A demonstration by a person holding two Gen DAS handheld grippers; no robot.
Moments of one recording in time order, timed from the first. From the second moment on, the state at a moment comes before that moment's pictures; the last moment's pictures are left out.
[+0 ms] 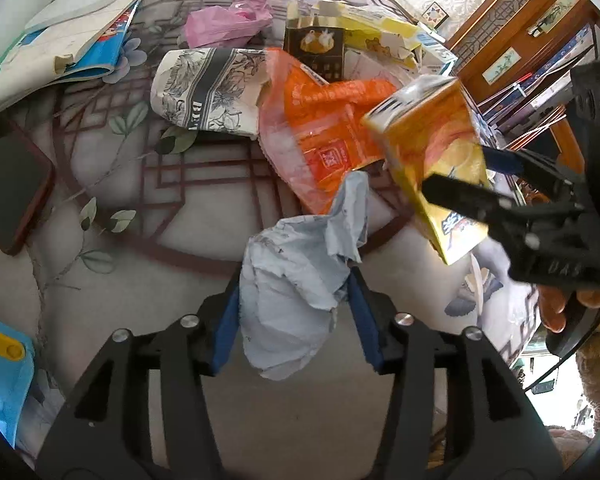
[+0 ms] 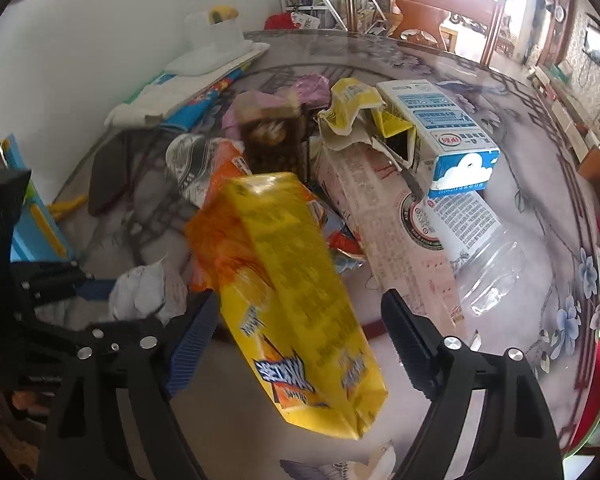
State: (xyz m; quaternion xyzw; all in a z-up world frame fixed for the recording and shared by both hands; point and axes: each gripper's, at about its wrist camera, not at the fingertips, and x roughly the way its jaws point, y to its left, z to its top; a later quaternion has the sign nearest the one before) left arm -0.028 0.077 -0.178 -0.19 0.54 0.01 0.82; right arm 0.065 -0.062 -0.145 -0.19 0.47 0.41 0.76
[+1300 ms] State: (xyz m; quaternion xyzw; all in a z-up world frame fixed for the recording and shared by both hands) left arm -0.048 0.106 -0.161 -0.23 0.50 0.09 0.83; right arm 0.015 -0.029 -0.180 -0.34 0.43 0.39 0.74
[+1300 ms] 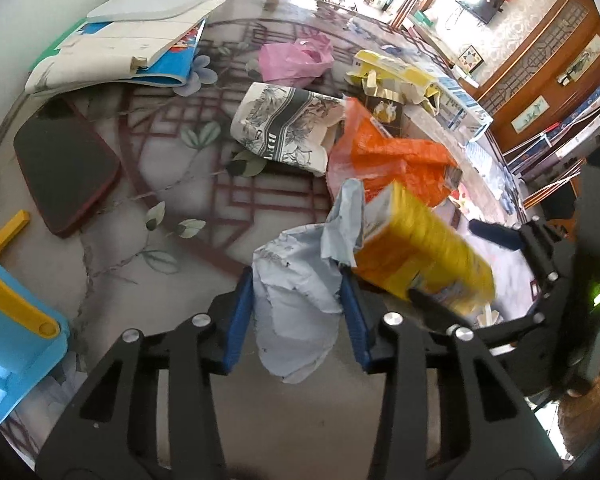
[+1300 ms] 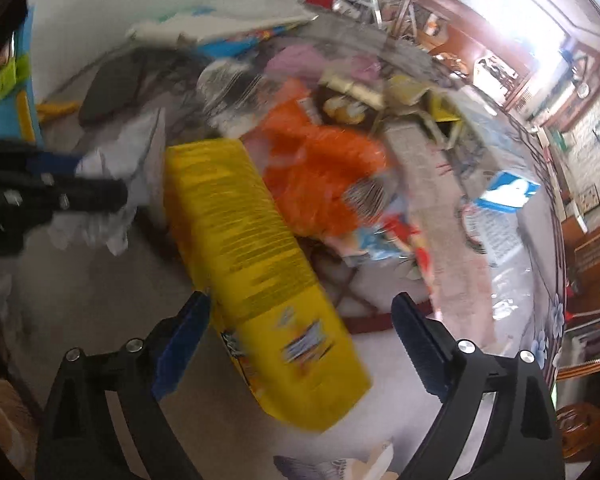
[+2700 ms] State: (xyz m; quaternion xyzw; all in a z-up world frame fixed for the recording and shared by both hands) left arm 0.055 -0.052 -0.072 -0.17 0.41 -0.03 0.89; right arm 0.084 -0.269 -0.058 0.03 0.43 0.26 0.86
